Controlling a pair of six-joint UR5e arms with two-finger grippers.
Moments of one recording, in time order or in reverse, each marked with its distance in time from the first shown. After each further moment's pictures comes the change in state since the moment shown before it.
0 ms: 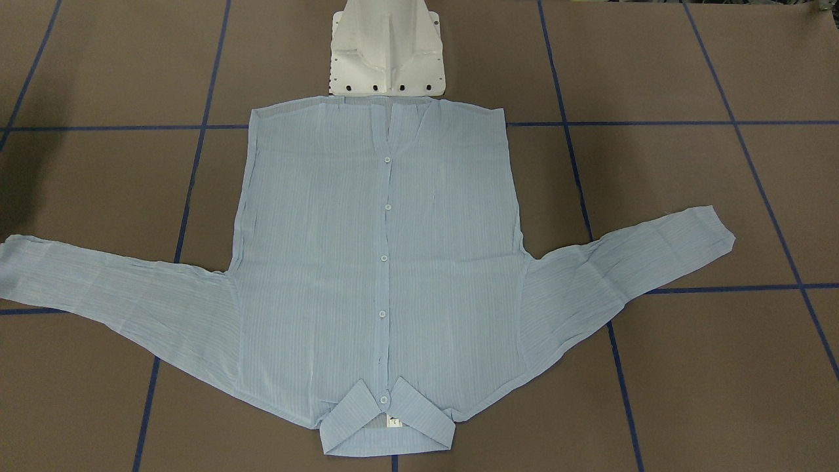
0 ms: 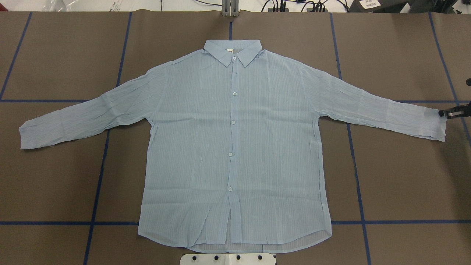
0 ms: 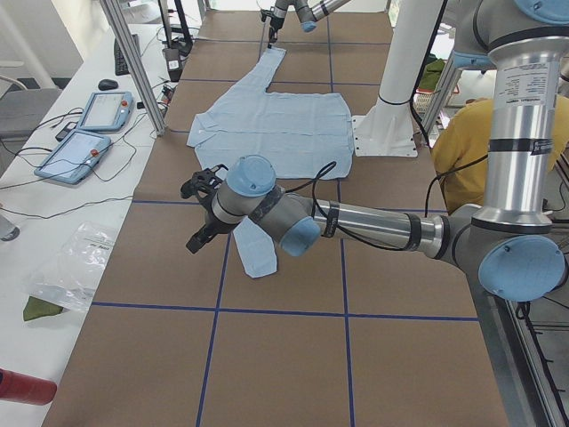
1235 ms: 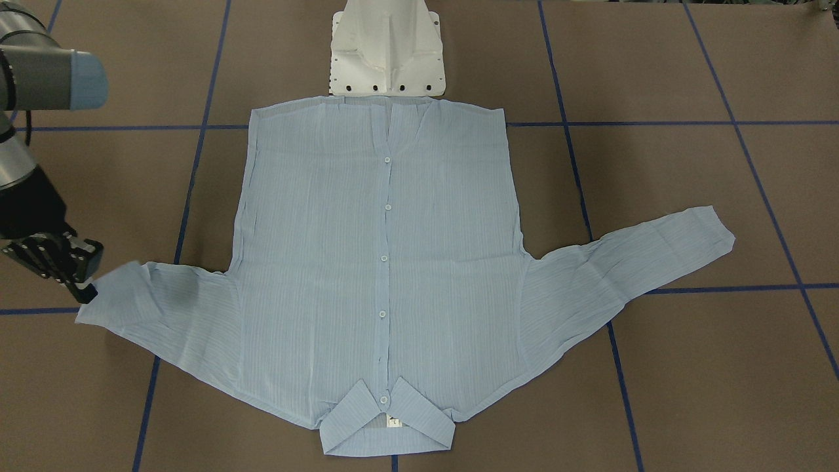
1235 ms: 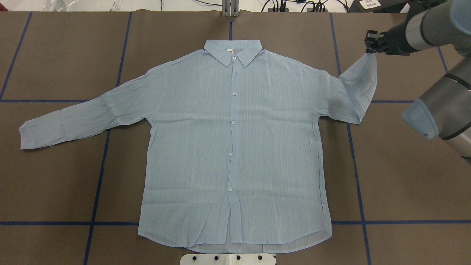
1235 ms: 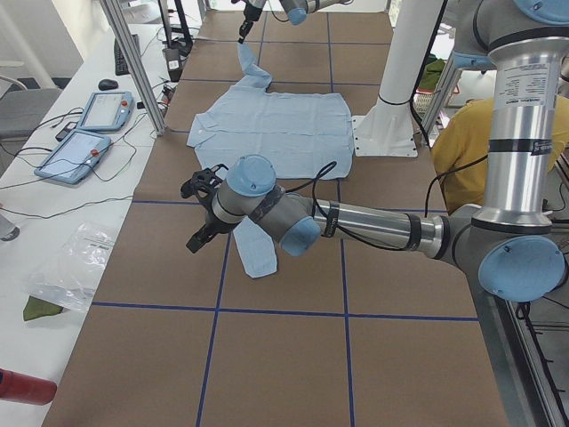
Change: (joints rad) left arm 0.000 -0.001 -0.001 0.000 -0.001 -0.006; right arm -0.174 0.392 0.575 -0.857 -0.257 0.670
